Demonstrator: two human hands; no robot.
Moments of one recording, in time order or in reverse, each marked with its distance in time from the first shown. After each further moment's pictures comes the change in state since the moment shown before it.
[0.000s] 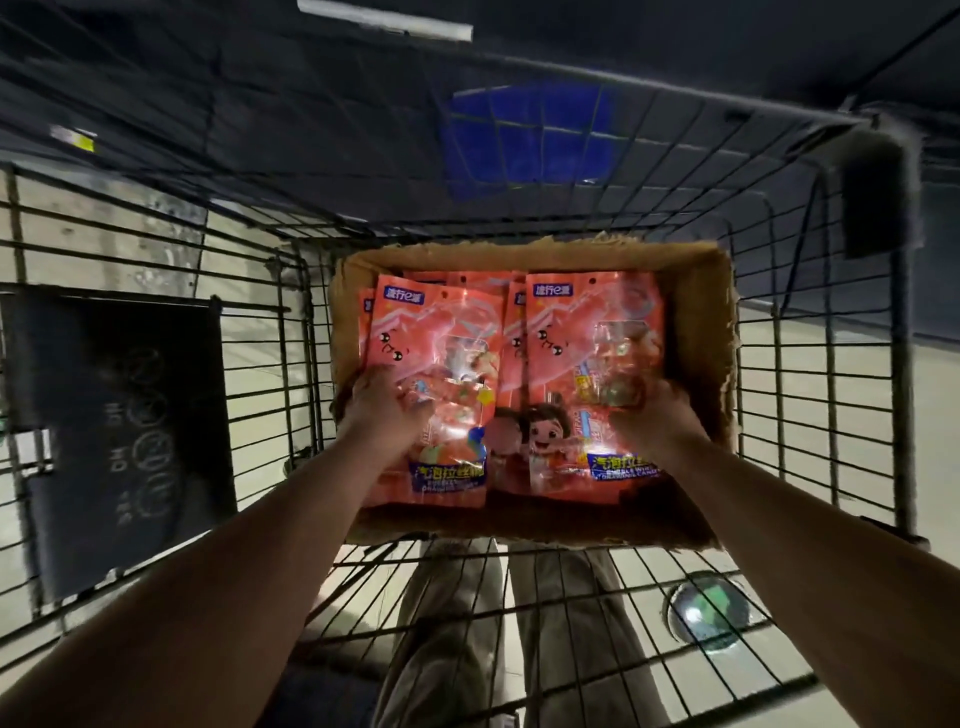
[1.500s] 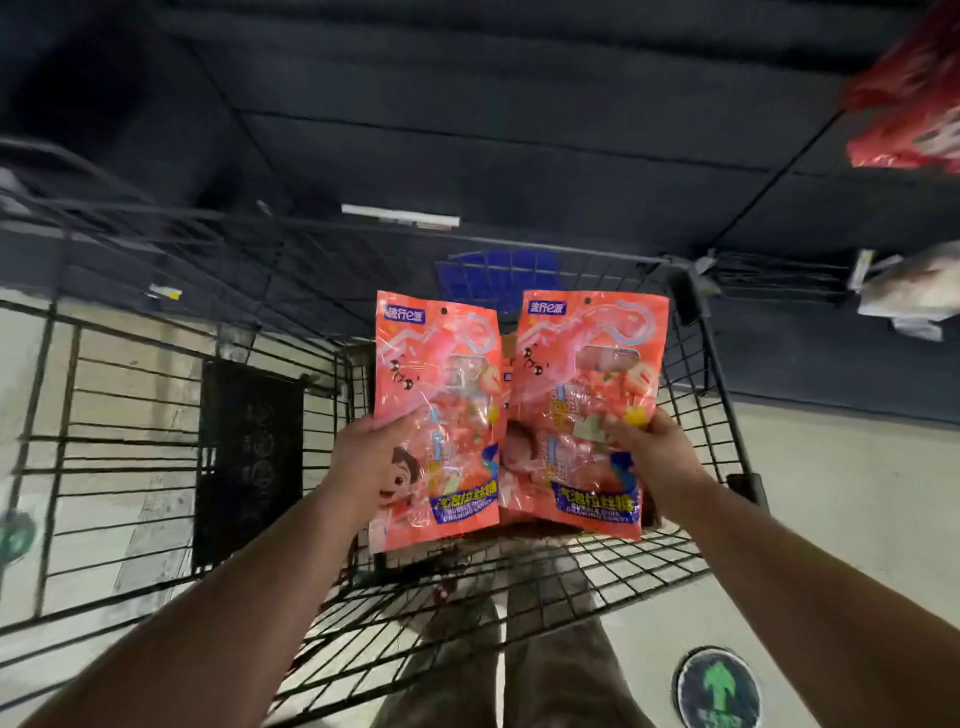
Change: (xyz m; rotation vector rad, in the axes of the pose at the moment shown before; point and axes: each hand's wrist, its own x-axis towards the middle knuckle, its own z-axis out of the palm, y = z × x) left_hand -0.148 0.014 -0.094 -0.886 -0.001 0.009; right_hand -0.169 -0.002 -0.040 0.976 0.071 -0.269
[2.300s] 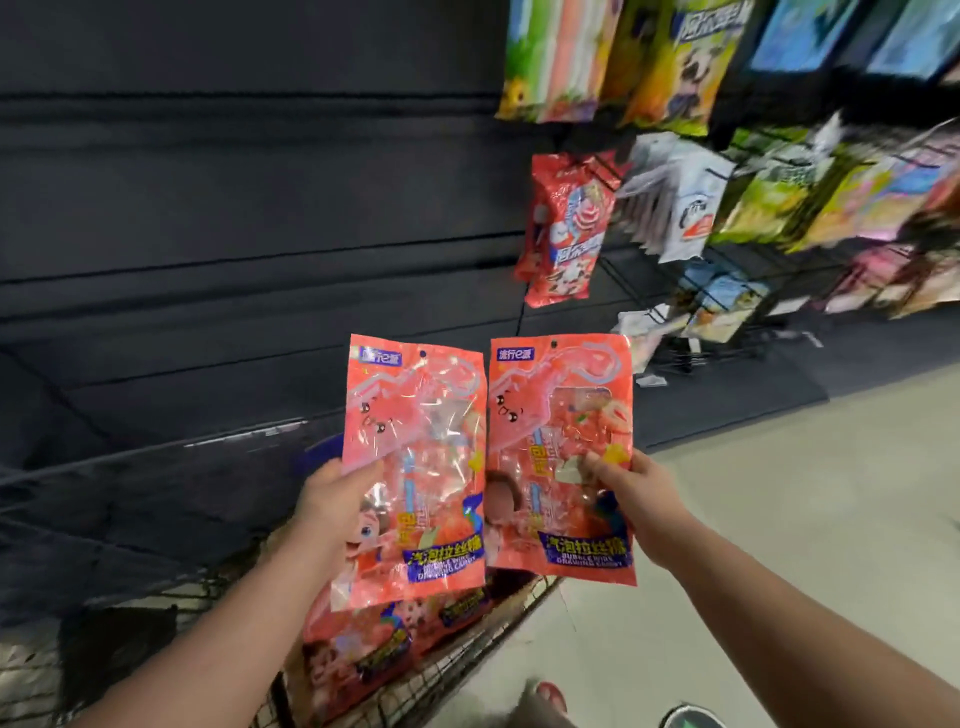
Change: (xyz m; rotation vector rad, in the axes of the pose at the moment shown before) left_hand -0.110 0.078 0.054 0.061 -0.335 0.446; right_hand -0.178 -0.029 -0.091 0.330 0.330 -0.305
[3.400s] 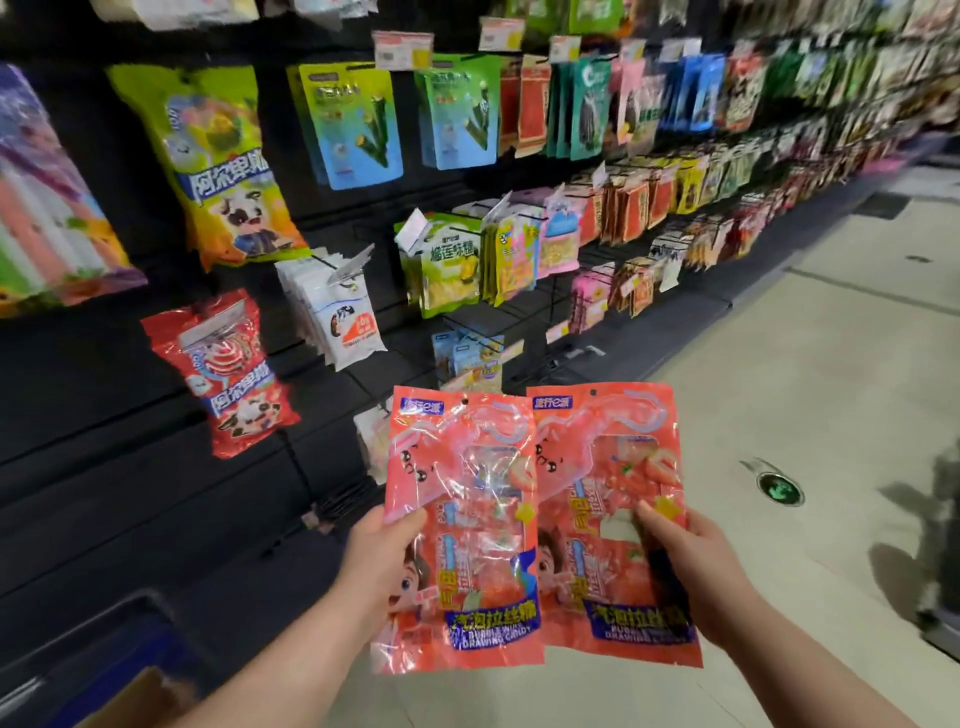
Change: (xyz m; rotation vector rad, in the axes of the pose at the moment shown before) left_hand -0.142 0.019 0.449 0.232 -0.469 0.080; right_hand -0.030 -0.014 -0.440 0.334 0.427 -0.142
